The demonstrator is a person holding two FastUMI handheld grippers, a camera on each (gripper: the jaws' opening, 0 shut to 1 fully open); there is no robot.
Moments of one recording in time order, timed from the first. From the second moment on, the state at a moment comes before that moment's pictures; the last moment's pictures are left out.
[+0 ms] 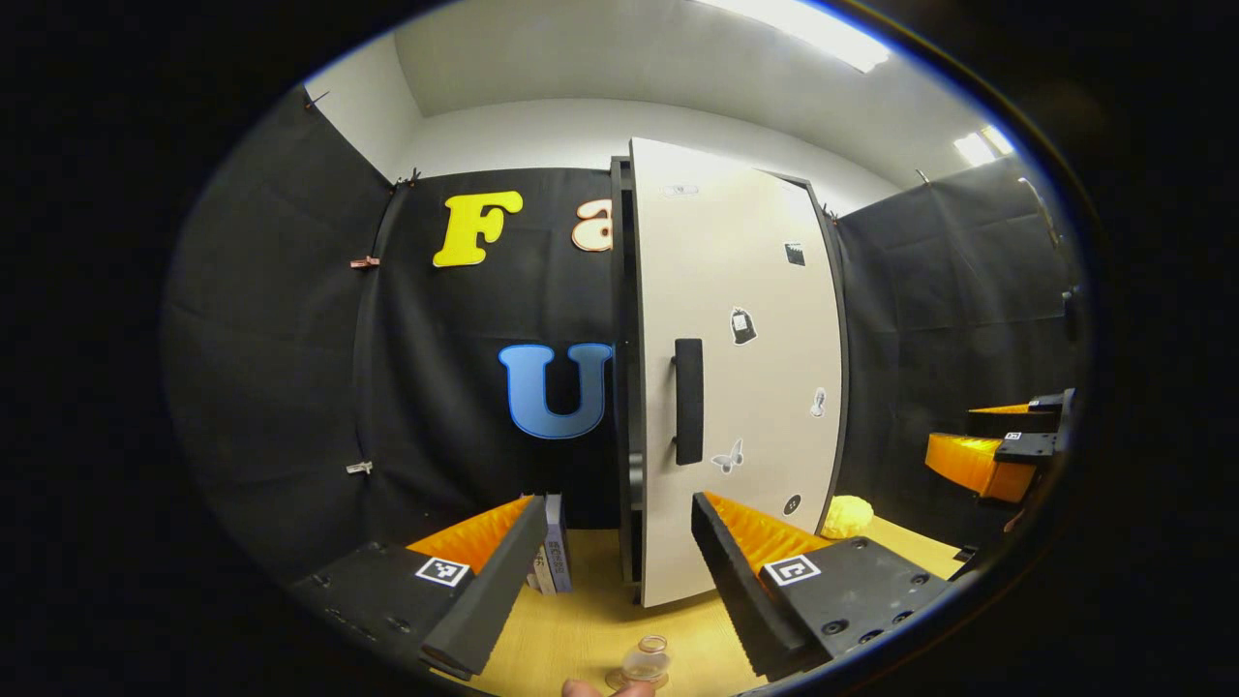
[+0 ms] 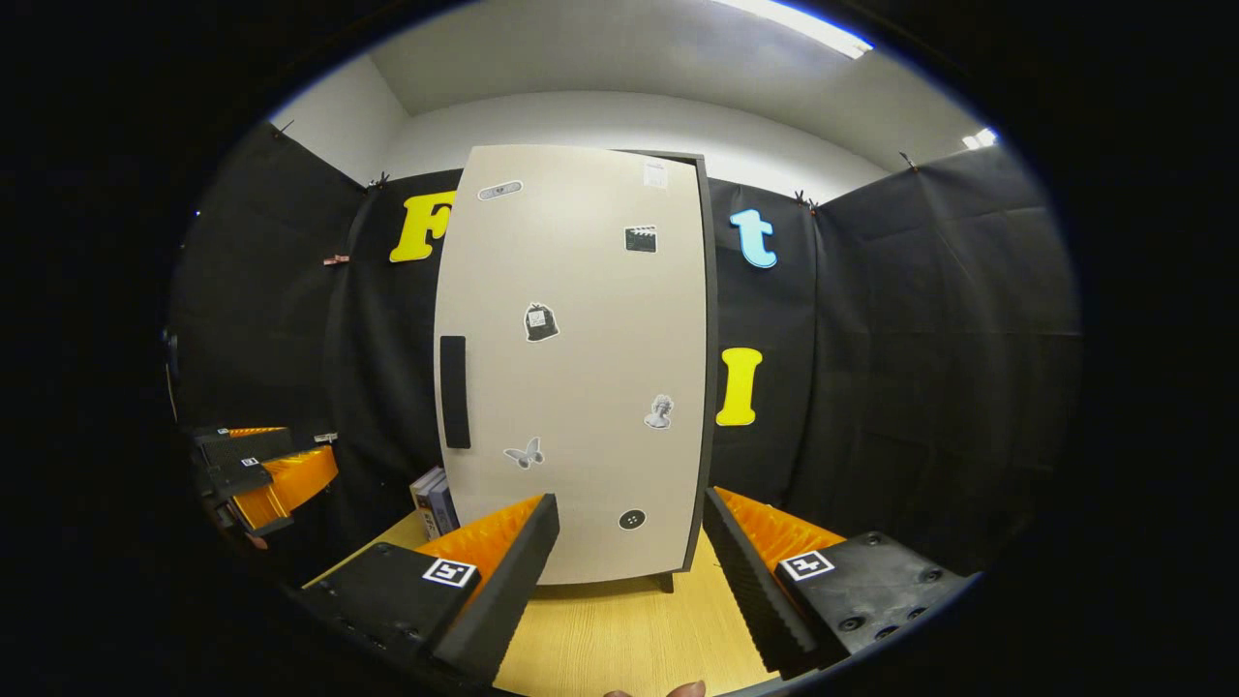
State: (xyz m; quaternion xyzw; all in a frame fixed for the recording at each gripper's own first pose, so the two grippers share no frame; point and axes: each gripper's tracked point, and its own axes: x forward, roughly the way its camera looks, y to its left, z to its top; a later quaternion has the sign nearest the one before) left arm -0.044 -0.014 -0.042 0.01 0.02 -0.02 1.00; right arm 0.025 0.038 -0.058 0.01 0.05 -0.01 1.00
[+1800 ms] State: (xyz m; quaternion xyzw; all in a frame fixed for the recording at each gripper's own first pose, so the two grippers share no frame) left arm -0.032 -0.038 -0.038 0.01 0.01 -0.03 1.00; right arm -0.053 -0.059 -0.059 0.02 0.05 -0.02 1.00
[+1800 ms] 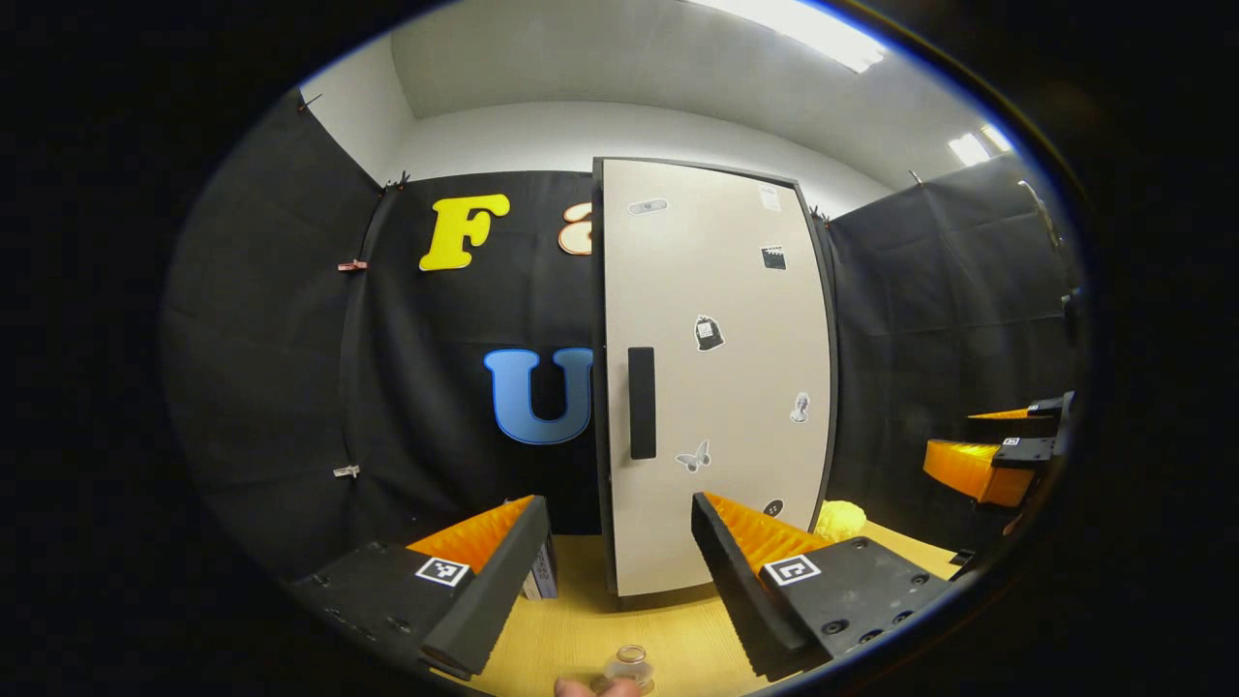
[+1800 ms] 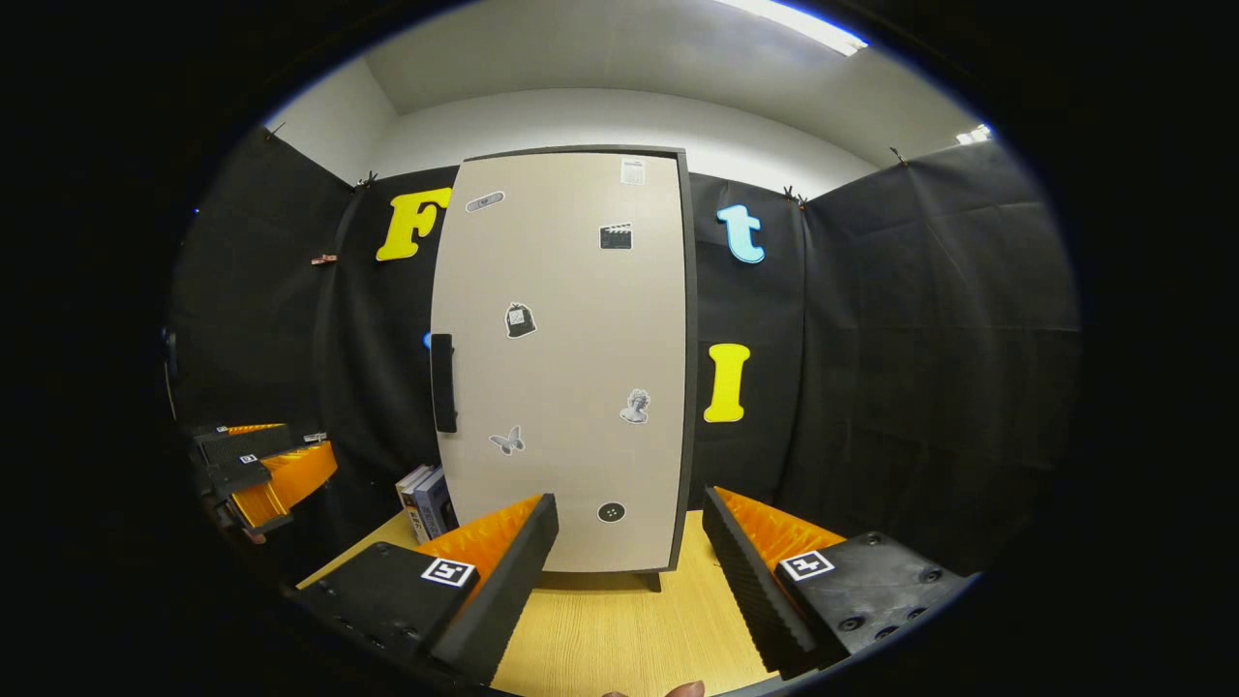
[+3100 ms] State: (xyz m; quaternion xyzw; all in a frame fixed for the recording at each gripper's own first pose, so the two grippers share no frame) left arm -0.032 -0.032 -0.040 0.02 0.01 -0.02 1.00; right arm -0.047 -0.053 -0.052 0.02 0.05 -0.02 1.00
